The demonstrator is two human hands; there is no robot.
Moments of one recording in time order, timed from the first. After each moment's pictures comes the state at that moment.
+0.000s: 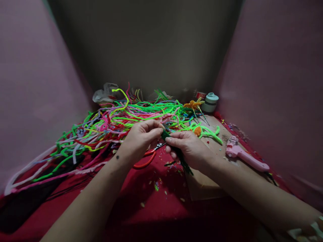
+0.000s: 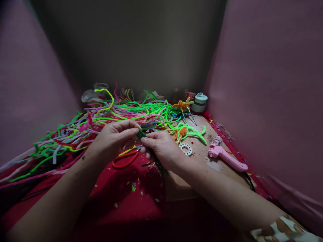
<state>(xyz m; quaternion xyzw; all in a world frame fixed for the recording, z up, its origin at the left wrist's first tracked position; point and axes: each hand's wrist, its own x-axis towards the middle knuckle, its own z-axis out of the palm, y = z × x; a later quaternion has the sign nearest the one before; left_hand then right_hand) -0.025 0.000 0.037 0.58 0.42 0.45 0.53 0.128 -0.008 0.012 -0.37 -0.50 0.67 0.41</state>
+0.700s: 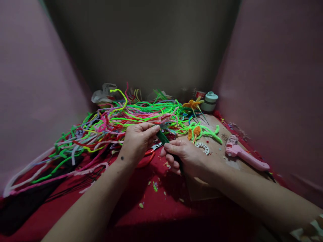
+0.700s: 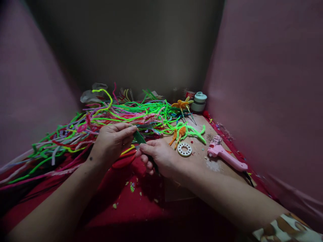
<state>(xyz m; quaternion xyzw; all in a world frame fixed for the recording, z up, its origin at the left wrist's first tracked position) -0.022 0.006 0.025 0.48 0.44 0.53 0.55 0.128 -0.015 -0.003 -0.33 -0.45 0.75 0.35</state>
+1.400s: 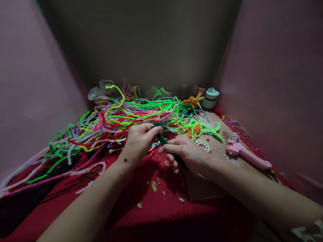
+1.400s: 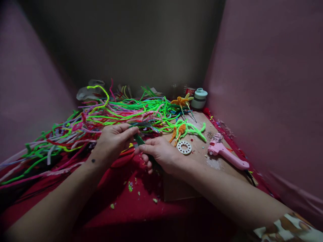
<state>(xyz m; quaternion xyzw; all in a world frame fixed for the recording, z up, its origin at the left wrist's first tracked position) -0.018 0.008 0.015 0.61 0.54 0.45 0.38 0.134 -0.009 -0.008 -0.34 -0.47 0.75 0.32</state>
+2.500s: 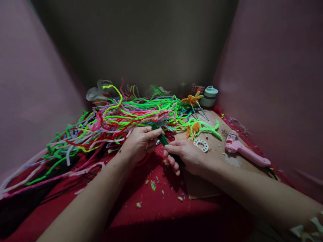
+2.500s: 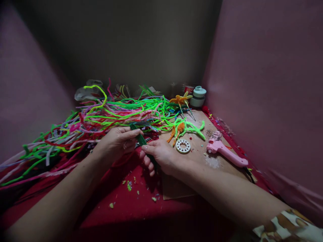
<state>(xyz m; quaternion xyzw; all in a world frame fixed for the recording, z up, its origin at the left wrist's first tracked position) -0.019 0.018 0.005 0.48 0.46 0.41 0.62 0.136 -0.007 -0.021 -0.38 -0.44 0.75 0.30</state>
